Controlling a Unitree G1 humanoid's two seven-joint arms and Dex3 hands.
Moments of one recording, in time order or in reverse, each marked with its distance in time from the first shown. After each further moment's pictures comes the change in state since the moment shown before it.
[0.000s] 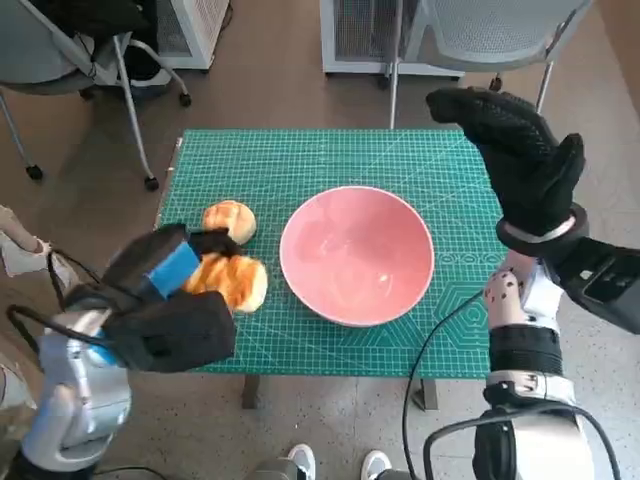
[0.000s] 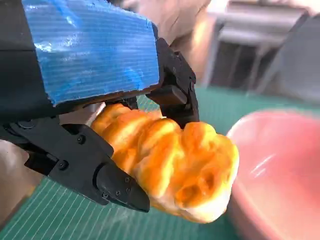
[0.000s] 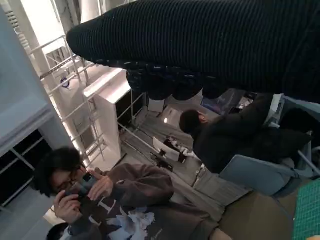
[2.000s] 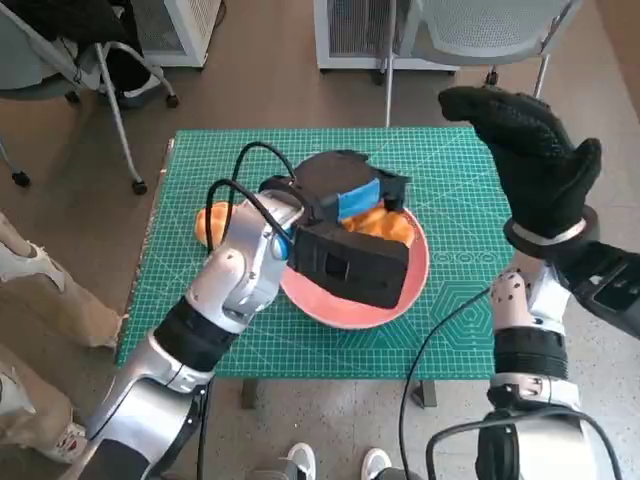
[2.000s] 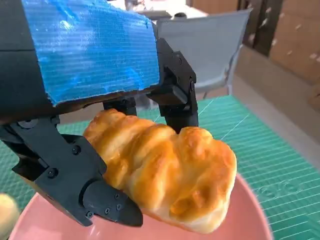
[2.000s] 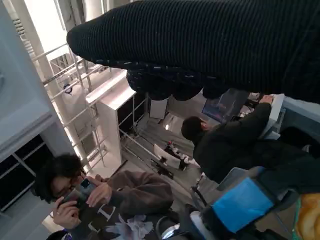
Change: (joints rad) left arm -0.630 -0.392 -0.399 0.862 0.078 -0.372 0.145; right arm 0.031 -0.008 -0.005 -0.063 0.016 0.003 -0.010
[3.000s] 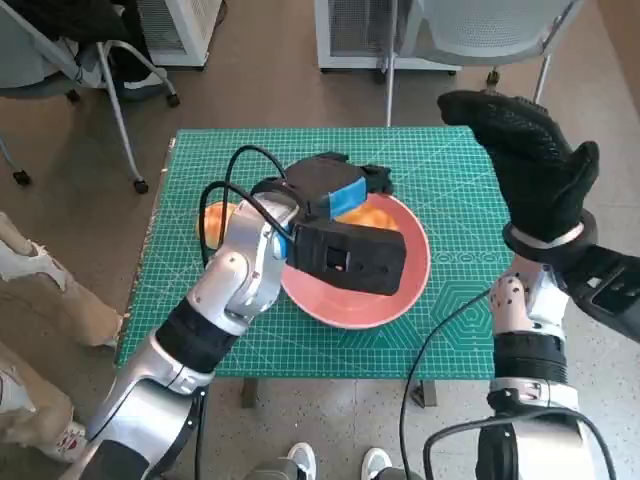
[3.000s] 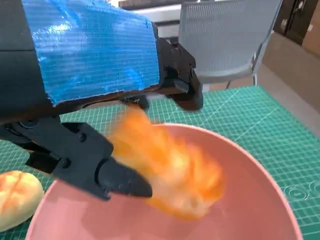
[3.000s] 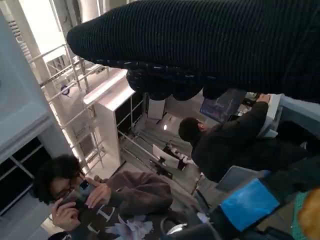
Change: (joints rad) left arm 0.019 0.006 0.008 -0.048 0.007 0.101 -0.021; right arm 0.012 0.001 0.017 -0.008 -0.001 0.012 -0.014
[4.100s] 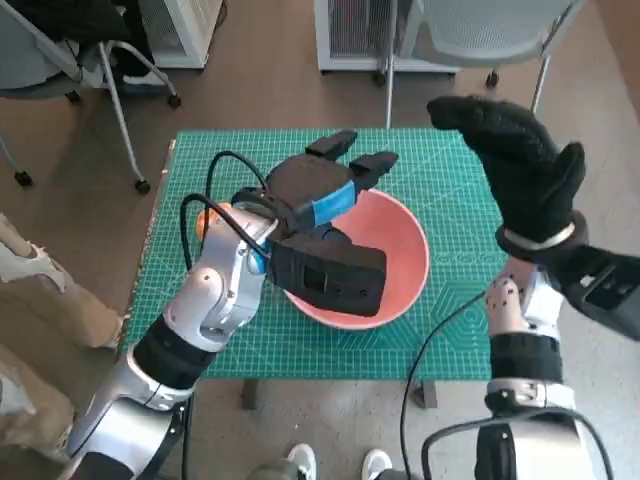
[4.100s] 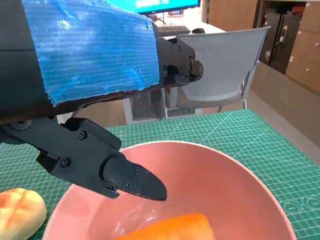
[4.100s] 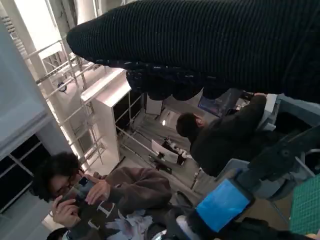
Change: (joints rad) left arm 0.097 0.085 0.036 -0.209 0.004 -0.020 0.021; right arm -0.002 0.008 0.013 0.015 0.002 0.005 0.004
